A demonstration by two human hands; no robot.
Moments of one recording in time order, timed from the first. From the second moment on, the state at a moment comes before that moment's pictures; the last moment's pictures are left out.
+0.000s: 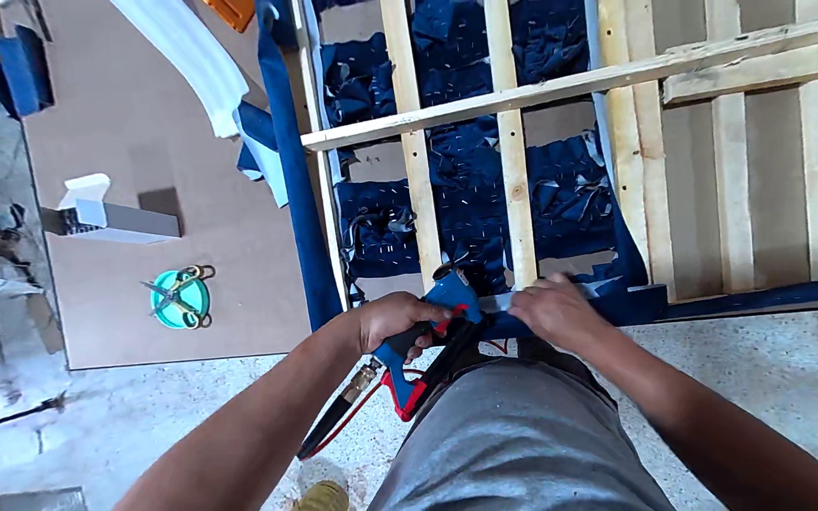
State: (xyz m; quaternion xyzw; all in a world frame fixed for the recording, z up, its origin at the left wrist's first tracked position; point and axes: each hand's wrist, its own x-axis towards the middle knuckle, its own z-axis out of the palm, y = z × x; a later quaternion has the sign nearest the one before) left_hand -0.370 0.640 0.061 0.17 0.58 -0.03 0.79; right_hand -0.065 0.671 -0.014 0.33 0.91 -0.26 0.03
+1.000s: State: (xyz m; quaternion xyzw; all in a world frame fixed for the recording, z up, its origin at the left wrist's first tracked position) left_hand -0.182 0.720 0.047 0.17 0.56 -0.07 0.81; right_hand 0.165 0.713 -0.006 0.45 0.86 -0.18 -0.14
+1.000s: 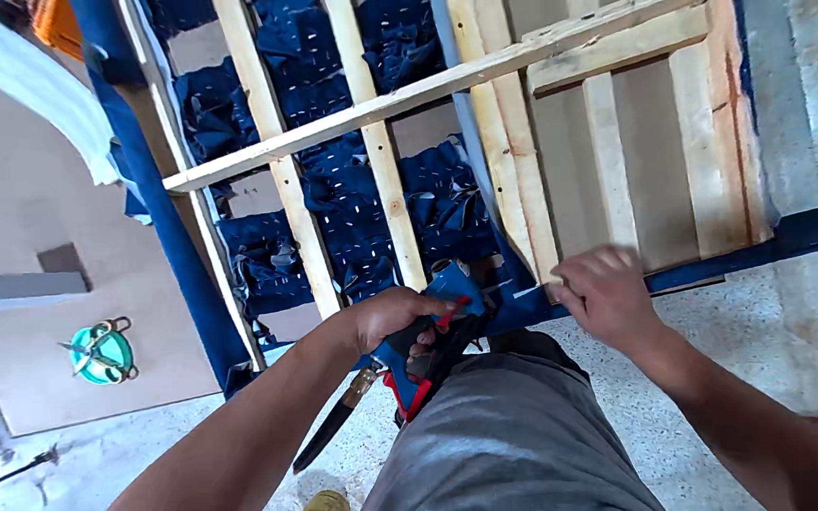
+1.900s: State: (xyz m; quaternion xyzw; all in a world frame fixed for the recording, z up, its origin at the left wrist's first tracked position) left_hand -0.314 0.645 0.142 0.23 0.69 0.22 0.66; right_hand 0.116 0.694 0.012 0.55 0.75 -0.33 -0.18
